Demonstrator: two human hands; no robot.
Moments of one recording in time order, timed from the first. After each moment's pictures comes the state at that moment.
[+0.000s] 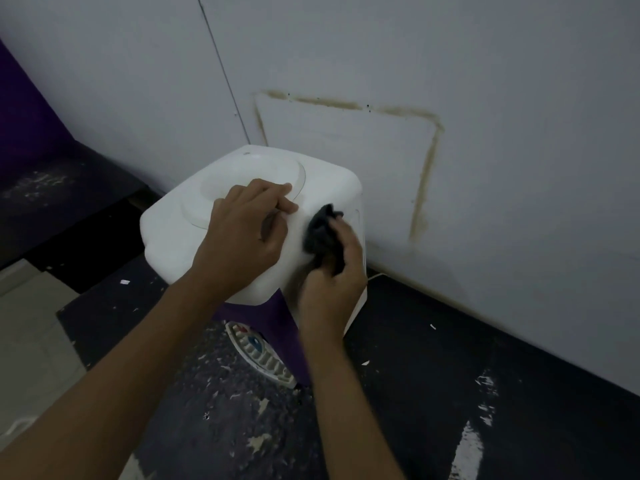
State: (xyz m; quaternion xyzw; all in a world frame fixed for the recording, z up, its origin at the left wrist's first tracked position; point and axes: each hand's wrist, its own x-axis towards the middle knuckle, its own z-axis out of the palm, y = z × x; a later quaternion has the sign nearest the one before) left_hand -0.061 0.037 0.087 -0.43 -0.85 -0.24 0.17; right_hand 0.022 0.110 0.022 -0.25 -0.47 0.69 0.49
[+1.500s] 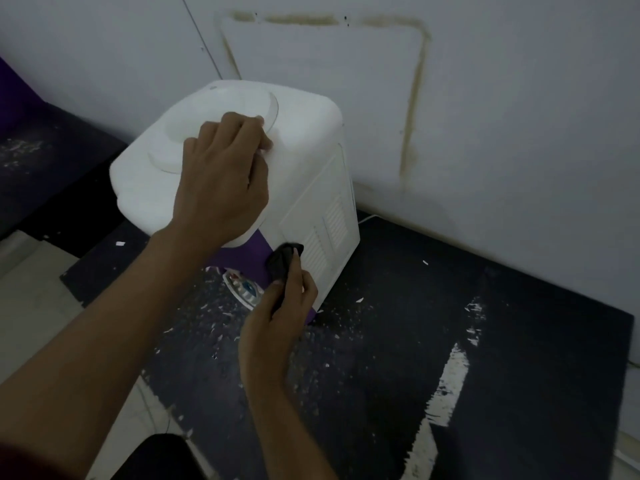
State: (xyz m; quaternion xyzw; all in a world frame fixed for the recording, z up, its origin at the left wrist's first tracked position) left_hand -0.044 0.047 0.085 -0.43 -0.86 -0.12 0.25; right_hand 0.064 0.009 -0.058 -0.33 -0.52 0.69 0.39
